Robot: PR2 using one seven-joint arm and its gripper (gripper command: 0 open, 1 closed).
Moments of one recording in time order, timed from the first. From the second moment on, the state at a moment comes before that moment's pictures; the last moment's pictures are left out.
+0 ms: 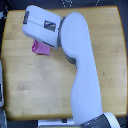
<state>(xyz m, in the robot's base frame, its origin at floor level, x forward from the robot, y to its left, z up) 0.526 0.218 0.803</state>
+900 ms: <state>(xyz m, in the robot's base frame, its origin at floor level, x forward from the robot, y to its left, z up) 0.542 0.230 0.778</state>
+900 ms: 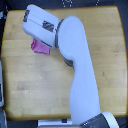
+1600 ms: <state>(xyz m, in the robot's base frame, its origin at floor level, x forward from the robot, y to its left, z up) 0.549 0.211 0.777</state>
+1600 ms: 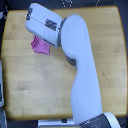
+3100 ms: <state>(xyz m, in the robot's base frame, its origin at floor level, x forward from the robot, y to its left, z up) 0.586 0.183 0.831</state>
